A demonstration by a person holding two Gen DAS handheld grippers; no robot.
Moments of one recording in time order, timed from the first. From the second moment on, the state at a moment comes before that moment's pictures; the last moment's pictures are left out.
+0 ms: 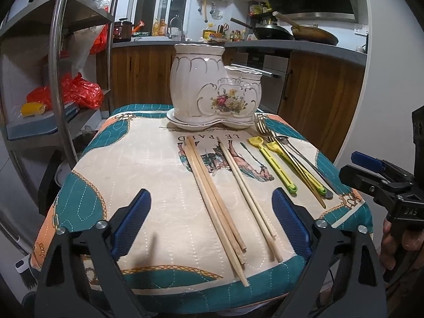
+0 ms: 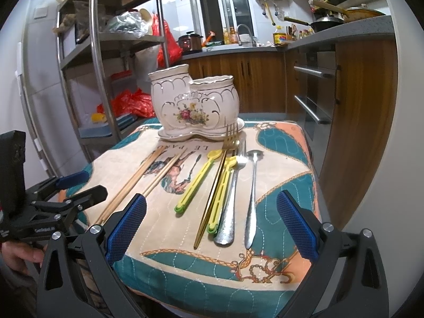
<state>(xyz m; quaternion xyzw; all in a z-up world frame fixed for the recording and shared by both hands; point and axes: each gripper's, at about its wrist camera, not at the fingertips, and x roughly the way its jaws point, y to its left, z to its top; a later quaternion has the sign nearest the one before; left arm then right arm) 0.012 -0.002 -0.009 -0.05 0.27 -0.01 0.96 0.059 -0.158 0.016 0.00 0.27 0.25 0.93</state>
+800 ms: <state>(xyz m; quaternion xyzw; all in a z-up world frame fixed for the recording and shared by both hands) 0.066 0.020 -0.022 -0.08 0.37 -0.02 0.93 0.074 -0.160 0.024 0.01 0.27 0.26 0.93</state>
